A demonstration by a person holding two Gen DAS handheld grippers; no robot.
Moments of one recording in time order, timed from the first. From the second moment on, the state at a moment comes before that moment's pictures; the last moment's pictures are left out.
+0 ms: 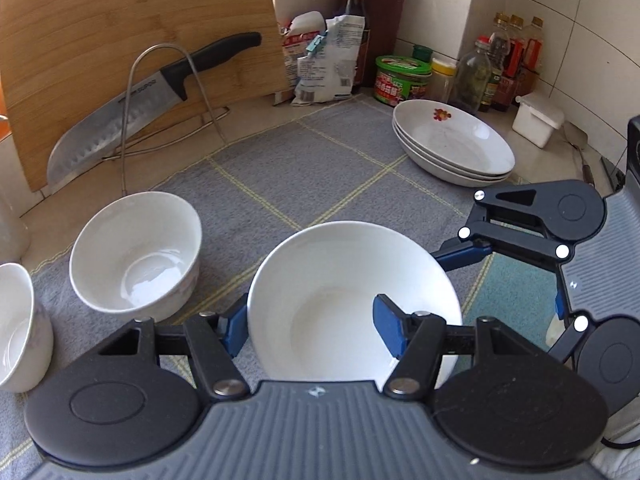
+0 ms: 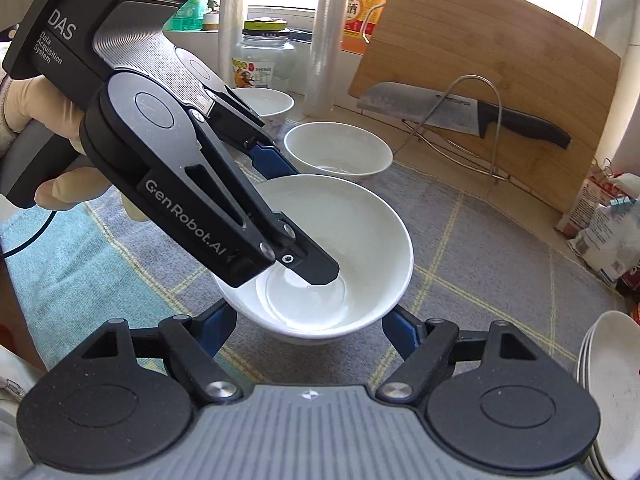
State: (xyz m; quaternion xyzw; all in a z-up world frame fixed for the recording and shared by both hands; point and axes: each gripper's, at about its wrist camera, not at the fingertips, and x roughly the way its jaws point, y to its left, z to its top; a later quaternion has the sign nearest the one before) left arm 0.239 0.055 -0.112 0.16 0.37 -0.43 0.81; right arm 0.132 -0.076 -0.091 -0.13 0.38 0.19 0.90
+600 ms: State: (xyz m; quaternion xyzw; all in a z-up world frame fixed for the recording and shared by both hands) left arm 0.244 0.027 -0.130 0.16 0.39 -0.44 0.79; right arm 0.133 -0.098 -0.106 -0.12 0.40 0.17 0.89
